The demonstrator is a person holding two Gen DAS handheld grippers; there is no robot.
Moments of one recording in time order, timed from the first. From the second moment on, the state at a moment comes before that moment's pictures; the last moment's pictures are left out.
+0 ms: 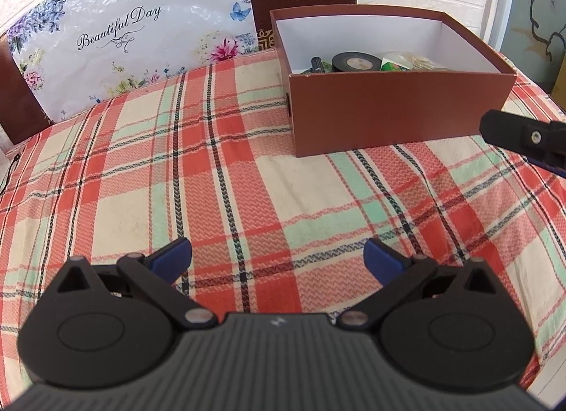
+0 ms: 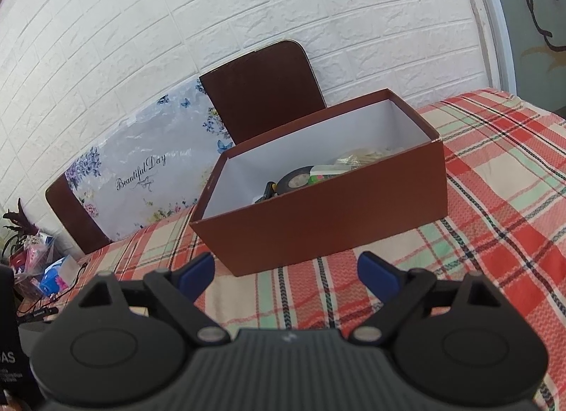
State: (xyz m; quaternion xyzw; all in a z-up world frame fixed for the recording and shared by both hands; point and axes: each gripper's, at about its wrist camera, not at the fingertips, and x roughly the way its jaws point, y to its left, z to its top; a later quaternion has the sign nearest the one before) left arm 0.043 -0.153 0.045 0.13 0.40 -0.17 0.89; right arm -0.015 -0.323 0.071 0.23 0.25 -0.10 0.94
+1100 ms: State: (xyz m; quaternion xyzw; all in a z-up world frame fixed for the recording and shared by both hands) left arm 0.050 -0.152 0.032 0.13 0.43 -0.18 0.88; right arm -0.006 -0.322 0.063 0.23 0.27 -0.09 0.93
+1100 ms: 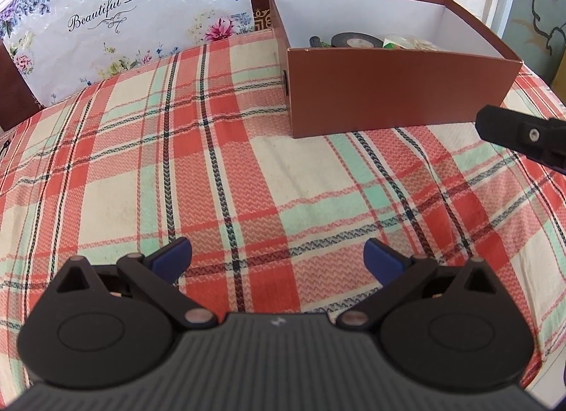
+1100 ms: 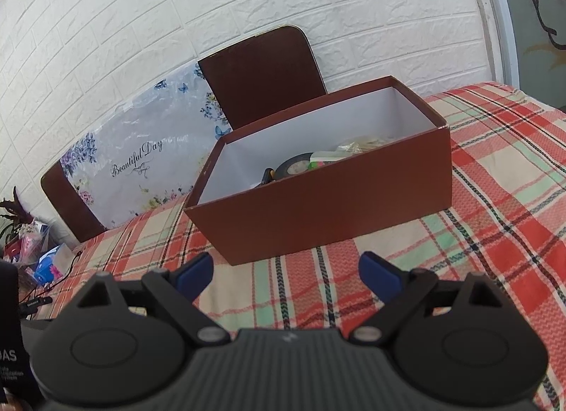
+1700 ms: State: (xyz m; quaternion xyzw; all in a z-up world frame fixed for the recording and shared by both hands) left arm 0.052 -0.152 0.029 0.13 0.43 -0.18 0.87; right arm -0.006 -0.323 0.062 0.22 0.27 -0.09 0.93
